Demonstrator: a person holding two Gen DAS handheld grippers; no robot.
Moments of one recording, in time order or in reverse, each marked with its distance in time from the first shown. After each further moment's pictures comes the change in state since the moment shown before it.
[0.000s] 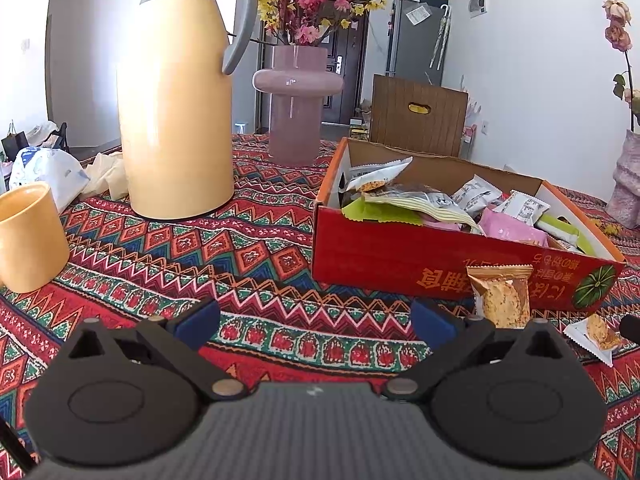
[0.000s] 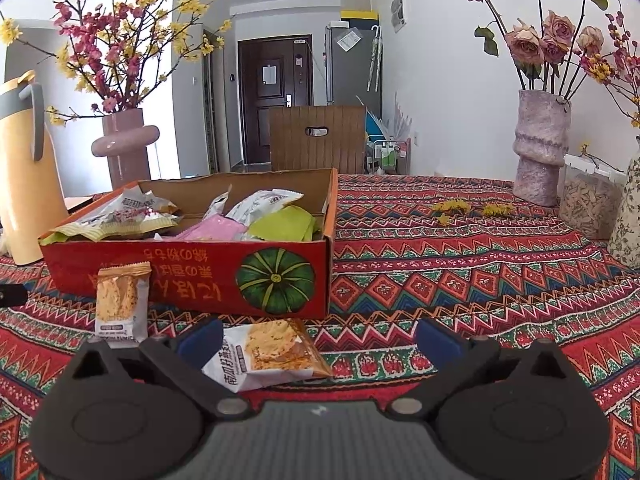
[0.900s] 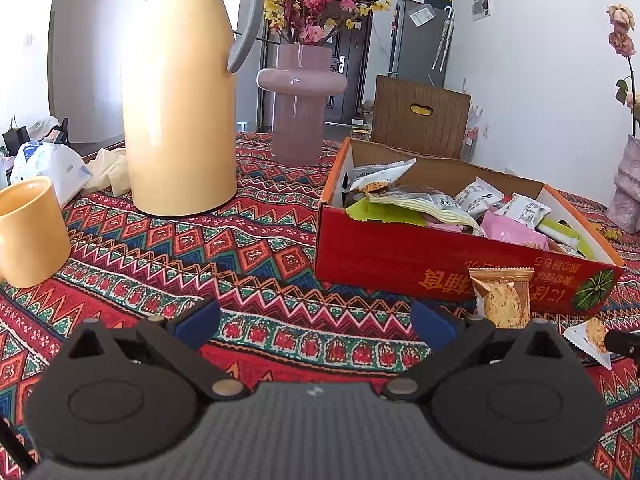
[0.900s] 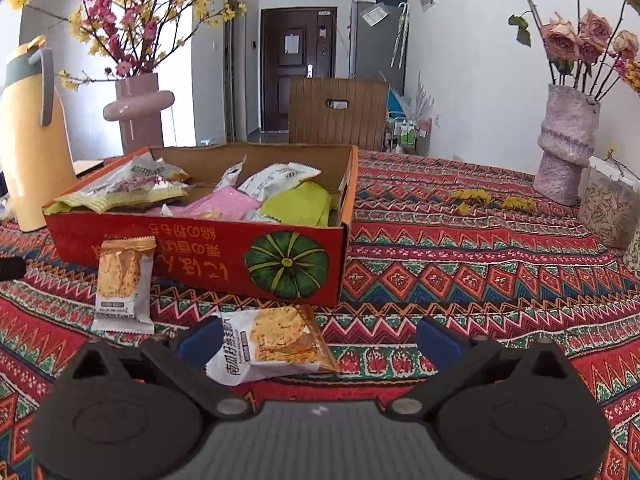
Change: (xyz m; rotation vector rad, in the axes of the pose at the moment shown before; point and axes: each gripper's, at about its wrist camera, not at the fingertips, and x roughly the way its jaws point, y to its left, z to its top) left arm -0.001 0.005 0.001 -0.020 0.004 -0.003; right arm 0.019 0.005 0.011 -0.077 0.124 0.041
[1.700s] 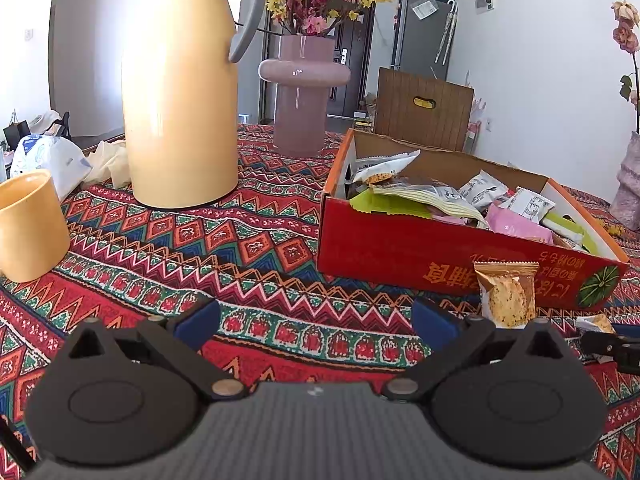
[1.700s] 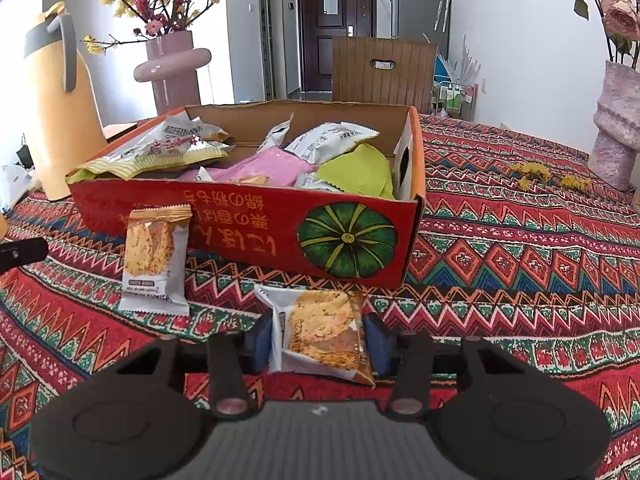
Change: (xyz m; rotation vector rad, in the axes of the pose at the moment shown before) left arm 0.004 0.000 -0.001 0.000 0.027 0.009; right arm 0.021 0.014 0.004 -0.026 0.100 0.117
